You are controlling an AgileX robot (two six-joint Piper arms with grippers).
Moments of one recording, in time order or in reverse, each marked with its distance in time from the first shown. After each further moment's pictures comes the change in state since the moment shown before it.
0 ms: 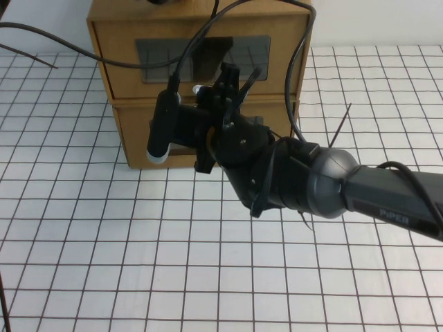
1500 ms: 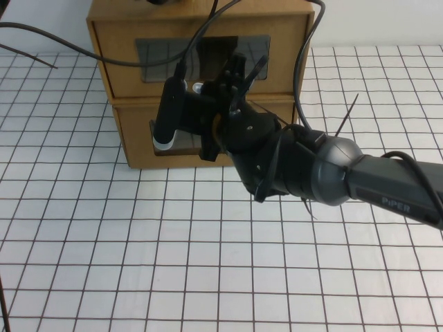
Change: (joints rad) right arm -0.035 0.015 -0.039 -0.002 -0.015 -0.016; left arm 0.000 0.000 0.000 0.000 0.004 -0.002
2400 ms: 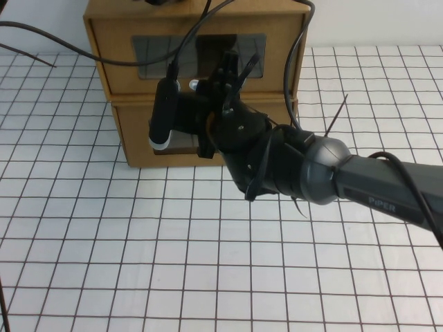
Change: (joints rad) right arm 0.002 0.036 -0.051 0.002 0.023 -0.054; left arm 0.000 -0.001 -0.004 0.008 0.018 0.000
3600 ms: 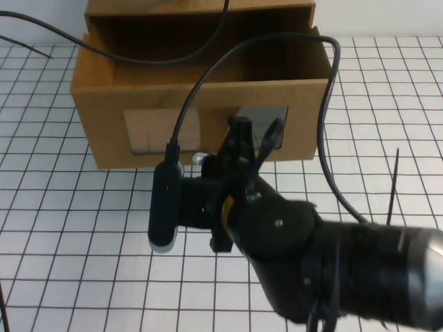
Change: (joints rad) right arm 0.274 -0.378 0.470 0.227 0.148 -0.102; left arm 0.000 0.000 -0.004 -0.011 0.048 -0.046
